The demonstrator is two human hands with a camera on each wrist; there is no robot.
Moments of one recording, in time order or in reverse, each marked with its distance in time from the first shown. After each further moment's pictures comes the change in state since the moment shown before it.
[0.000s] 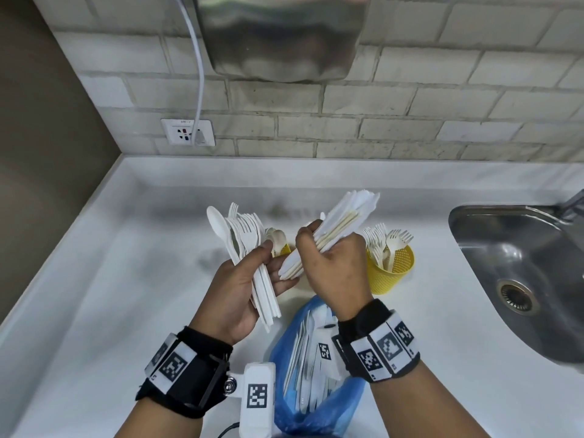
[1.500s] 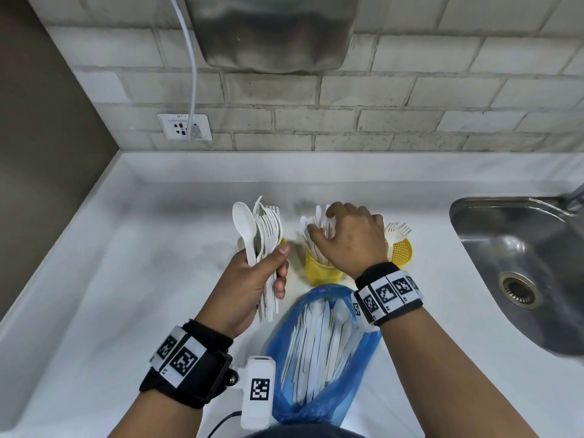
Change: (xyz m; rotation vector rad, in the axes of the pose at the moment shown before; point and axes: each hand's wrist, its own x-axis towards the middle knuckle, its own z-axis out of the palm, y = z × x) left_hand 0.003 -0.013 0.000 0.388 -0.085 0.120; right_hand 0.051 0.069 -0.025 -0.912 -0.209 -0.067
